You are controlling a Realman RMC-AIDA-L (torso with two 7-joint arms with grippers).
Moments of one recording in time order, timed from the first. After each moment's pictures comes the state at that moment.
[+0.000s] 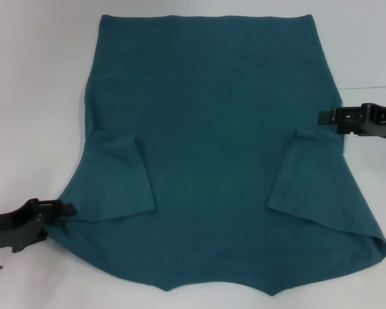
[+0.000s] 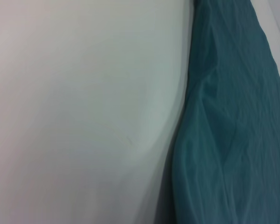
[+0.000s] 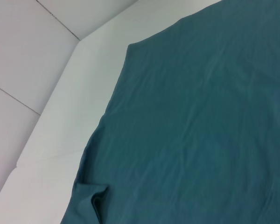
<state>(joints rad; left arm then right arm) -0.53 -2.08 0.48 0.64 2.30 1.26 -2.55 0.61 1.91 -0.63 -0.75 -2.15 -1.36 2.37</state>
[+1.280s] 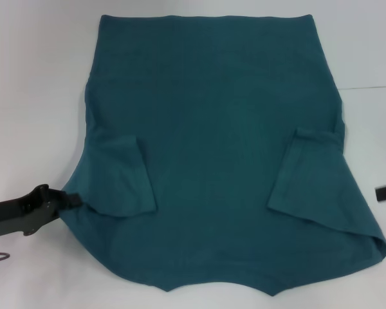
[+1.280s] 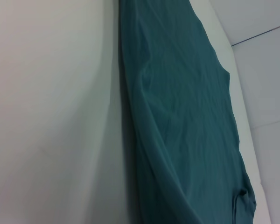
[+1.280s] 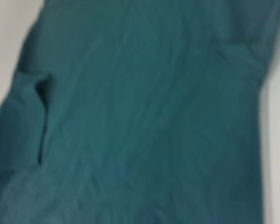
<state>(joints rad) -0.54 -2.07 0.48 0.63 2.21 1.36 -2.43 0.57 1.79 -0.63 -0.77 -2.40 -1.63 2.45</state>
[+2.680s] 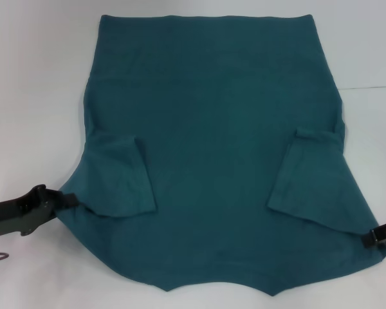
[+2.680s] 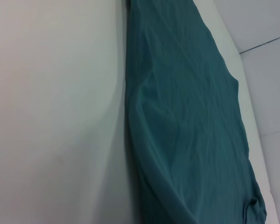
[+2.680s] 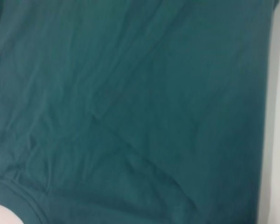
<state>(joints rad) -0.53 -2.07 0.48 0.63 2.21 1.32 -2.42 0.60 1.88 -0.68 -0.75 -2.61 -1.56 2.37</state>
